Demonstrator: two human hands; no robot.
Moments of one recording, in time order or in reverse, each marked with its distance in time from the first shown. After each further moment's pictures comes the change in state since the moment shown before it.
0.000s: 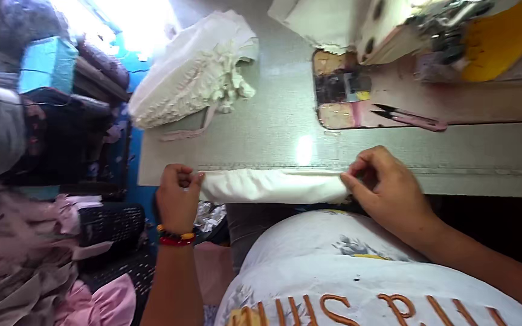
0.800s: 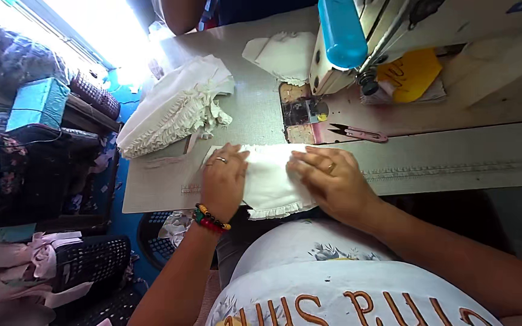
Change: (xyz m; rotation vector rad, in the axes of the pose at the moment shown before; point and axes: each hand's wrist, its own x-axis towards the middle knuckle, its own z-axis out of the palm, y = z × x) left_hand 0.025 0.083 0.074 0.080 -0.072 0.752; right_hand 0.023 0.000 0.000 -0.212 0.061 -0.467
